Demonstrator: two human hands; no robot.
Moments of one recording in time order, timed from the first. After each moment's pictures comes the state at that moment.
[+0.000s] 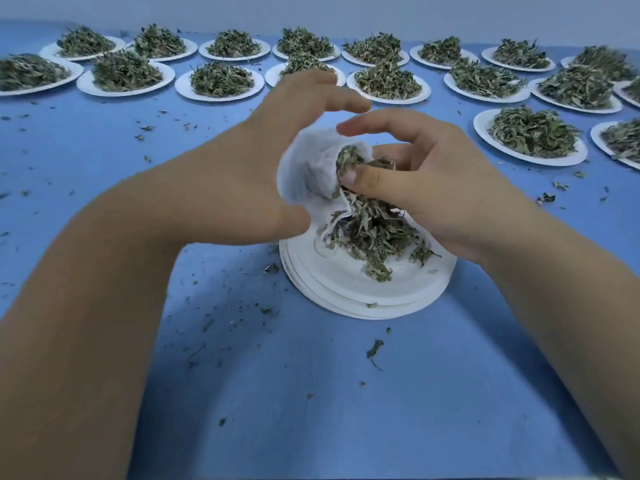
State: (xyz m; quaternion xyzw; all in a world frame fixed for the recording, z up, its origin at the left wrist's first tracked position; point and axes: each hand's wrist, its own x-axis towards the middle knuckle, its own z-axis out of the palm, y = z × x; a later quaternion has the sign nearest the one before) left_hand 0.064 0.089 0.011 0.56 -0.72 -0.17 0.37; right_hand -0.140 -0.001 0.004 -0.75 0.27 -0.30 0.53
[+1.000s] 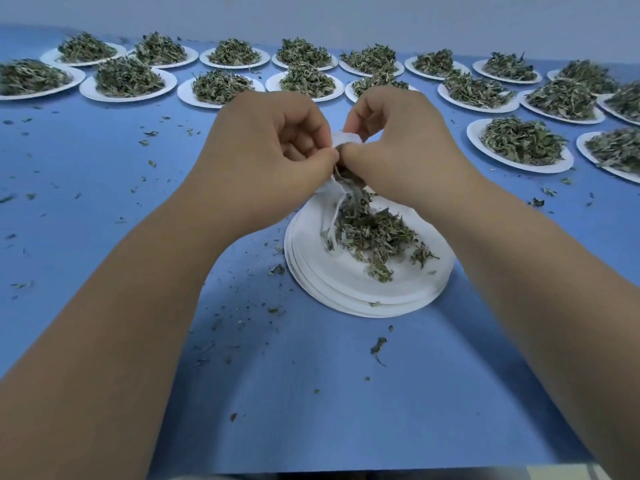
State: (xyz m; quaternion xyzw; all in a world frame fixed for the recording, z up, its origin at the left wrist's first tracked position) left_hand 0.044 0.081 0.014 0.60 -0.63 -0.11 0.48; right_hand -0.100 -0.011 0.021 -0.81 0.40 -0.33 0.27
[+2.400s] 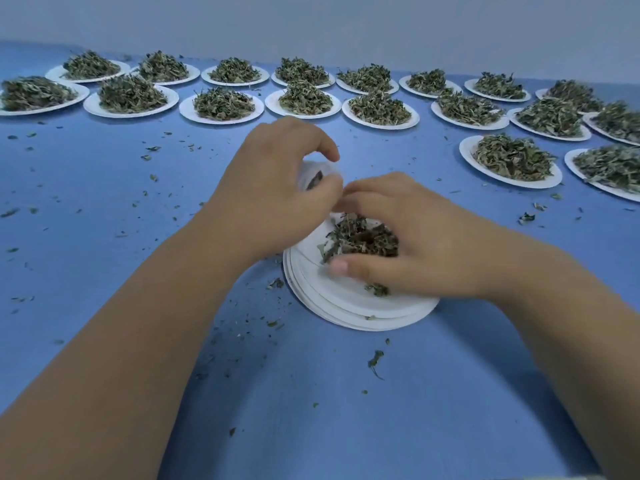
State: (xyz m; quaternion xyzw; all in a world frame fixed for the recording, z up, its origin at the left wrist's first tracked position) left_hand 0.040 0.070 0.005 0.66 -0.64 -0.03 0.39; right_hand -0.156 0.005 0.006 -0.96 0.24 -0.06 0.12
